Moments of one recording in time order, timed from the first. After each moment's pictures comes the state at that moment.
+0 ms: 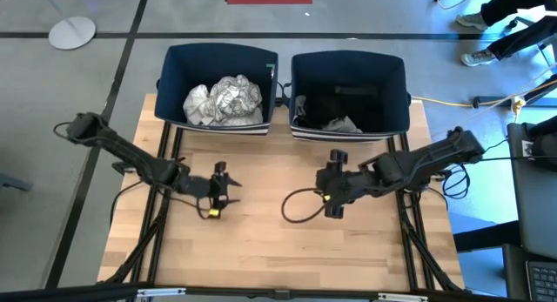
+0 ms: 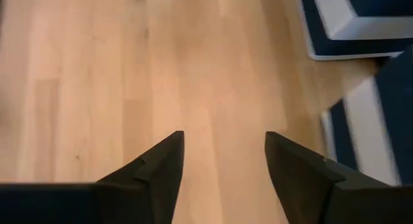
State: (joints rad) left arm -0.42 1.07 0.43 0.03 -0.41 -0.13; right arm 0.38 1.51 1.53 -1.03 0.39 0.33
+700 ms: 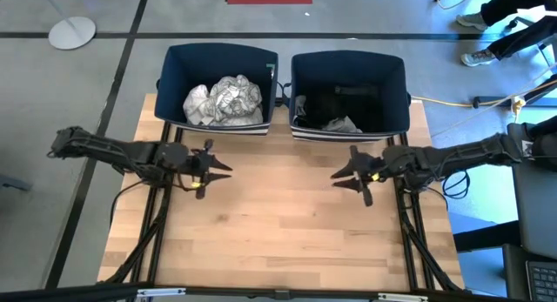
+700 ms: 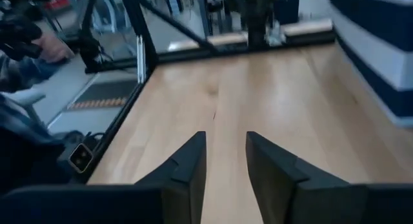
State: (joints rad) left arm -0.14 0.65 0.43 -0.16 -0.15 0.04; right arm 0.16 0.77 0.53 -0.01 -0.05 0.19
